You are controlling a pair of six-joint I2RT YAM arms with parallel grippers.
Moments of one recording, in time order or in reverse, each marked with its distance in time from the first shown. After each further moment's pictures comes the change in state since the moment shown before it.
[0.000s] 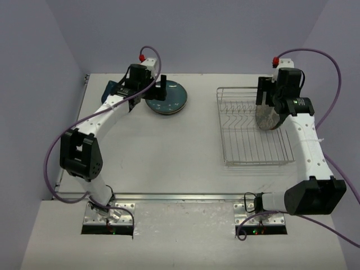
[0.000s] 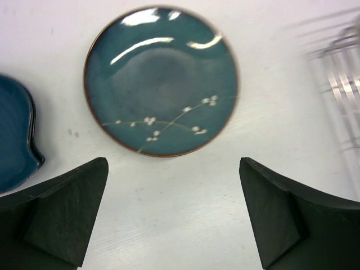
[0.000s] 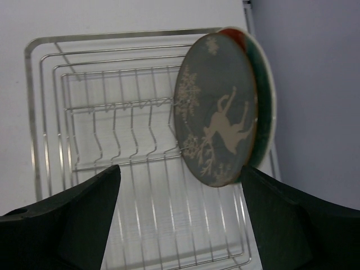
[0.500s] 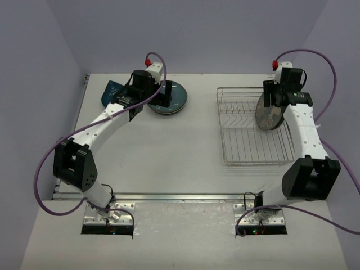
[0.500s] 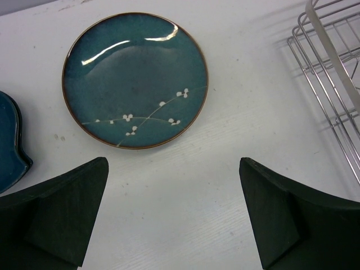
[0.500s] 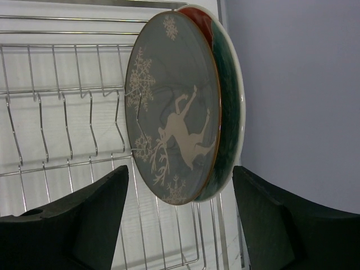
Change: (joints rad) left arm -0.093 -0.138 -0.118 0.055 -0.022 0.041; right arm -0.111 0.143 0.012 0.037 -0.001 -0.179
